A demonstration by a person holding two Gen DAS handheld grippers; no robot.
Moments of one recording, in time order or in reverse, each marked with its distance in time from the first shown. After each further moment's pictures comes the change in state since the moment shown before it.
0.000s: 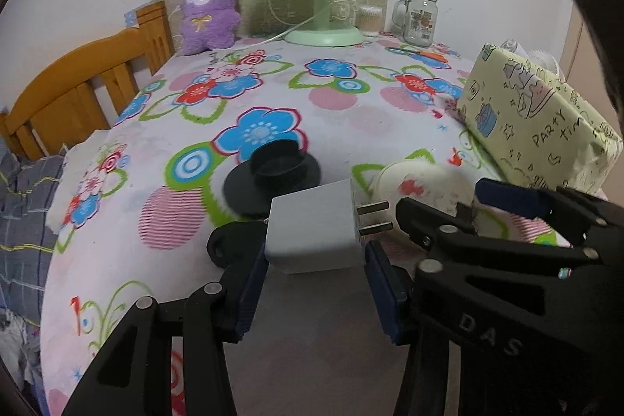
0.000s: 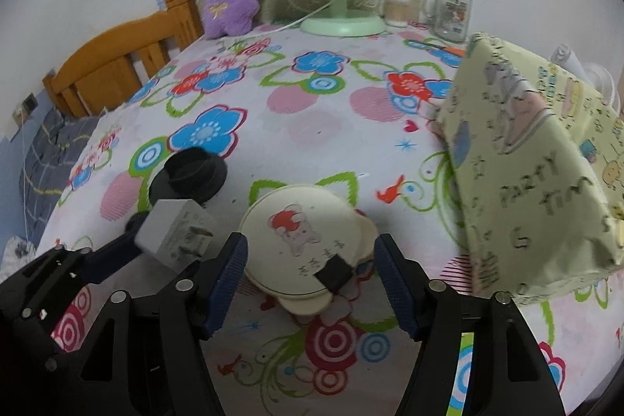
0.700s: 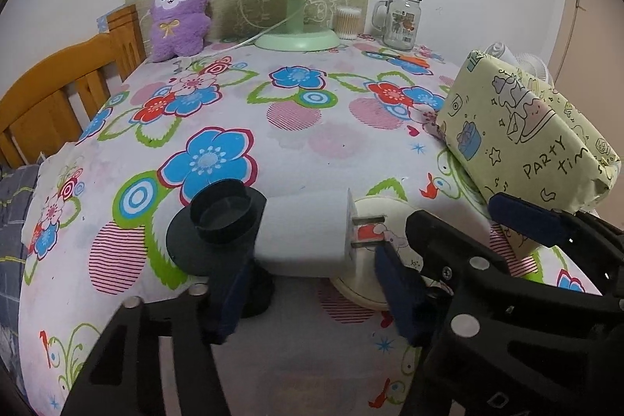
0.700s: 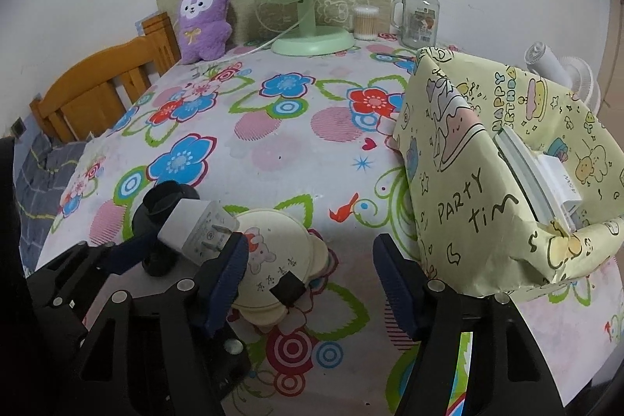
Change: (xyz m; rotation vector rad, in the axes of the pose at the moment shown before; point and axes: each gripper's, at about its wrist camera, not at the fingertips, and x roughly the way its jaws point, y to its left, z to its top) left arm 0.023 -0.025 0.028 0.003 -0.001 -0.080; right arm -0.020 -0.026 0.006 0.077 -0.064 -0.044
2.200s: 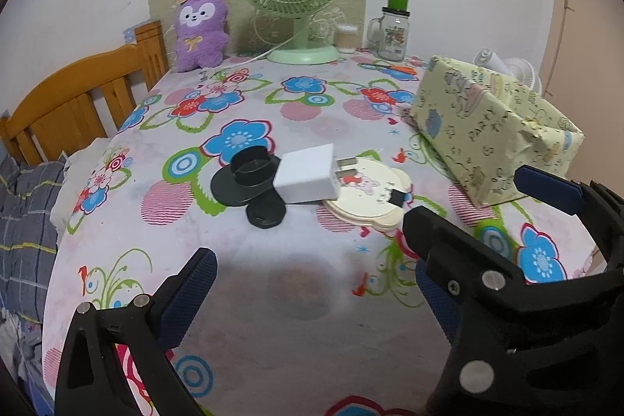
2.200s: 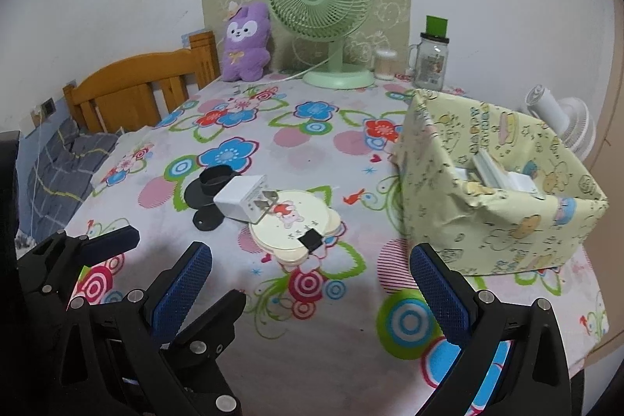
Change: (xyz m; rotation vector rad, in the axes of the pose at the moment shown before) left arm -0.066 -0.006 -0.044 0.003 -0.055 0.036; right arm -0.069 0.013 -0.039 -0.117 -0.123 0.050
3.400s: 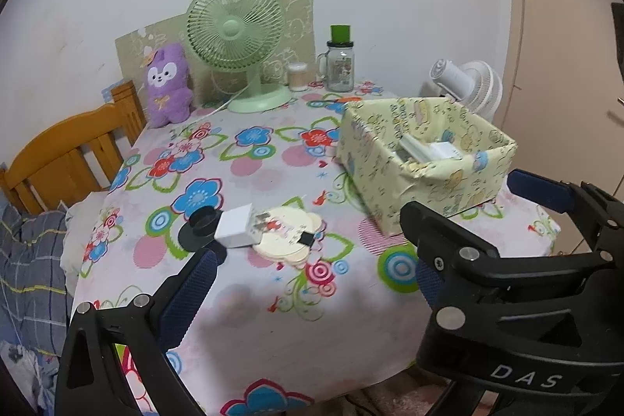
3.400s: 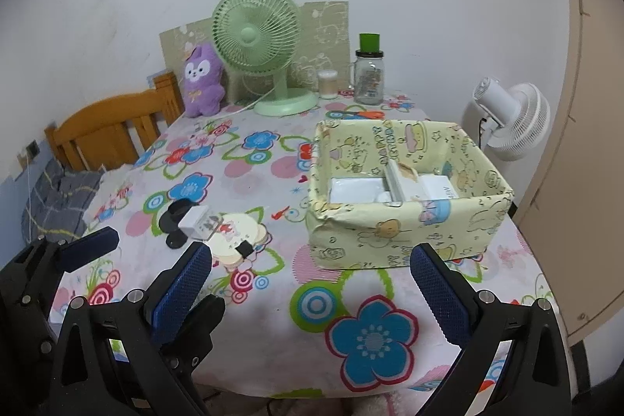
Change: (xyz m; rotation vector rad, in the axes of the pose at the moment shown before) left arm -0.063 -0.073 0.023 0.117 -0.080 -0.022; right arm -0.077 -0.062 0.006 0.106 -0.053 -0.082
